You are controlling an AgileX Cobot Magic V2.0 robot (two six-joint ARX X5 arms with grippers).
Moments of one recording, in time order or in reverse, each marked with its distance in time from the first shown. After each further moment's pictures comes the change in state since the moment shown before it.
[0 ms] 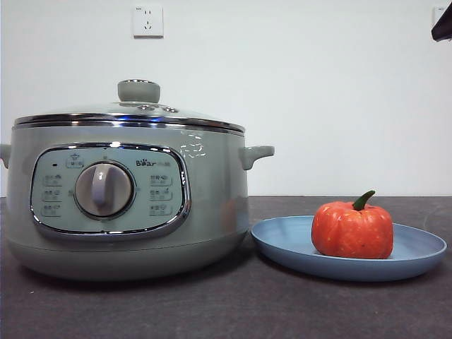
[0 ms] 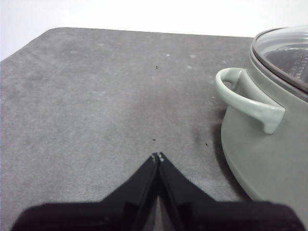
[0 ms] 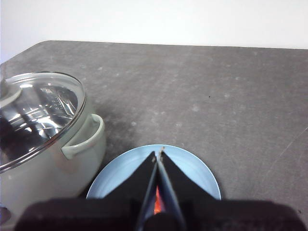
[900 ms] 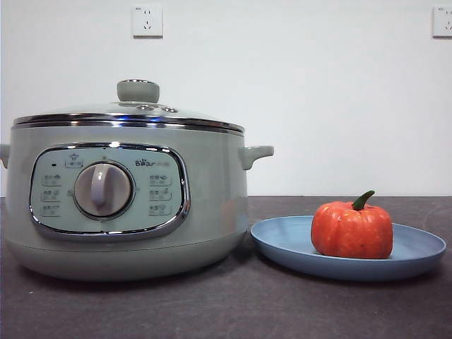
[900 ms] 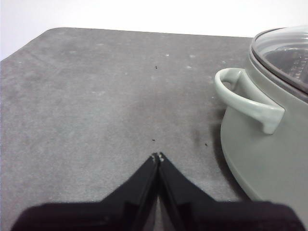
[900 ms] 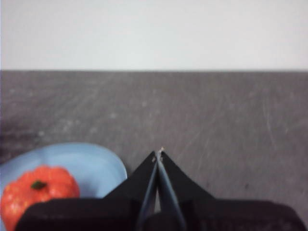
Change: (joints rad) left arm 0.000 0.000 0.000 0.000 0.000 0.000; right arm -0.450 -0.499 -0.472 0.156 -0.161 -0.111
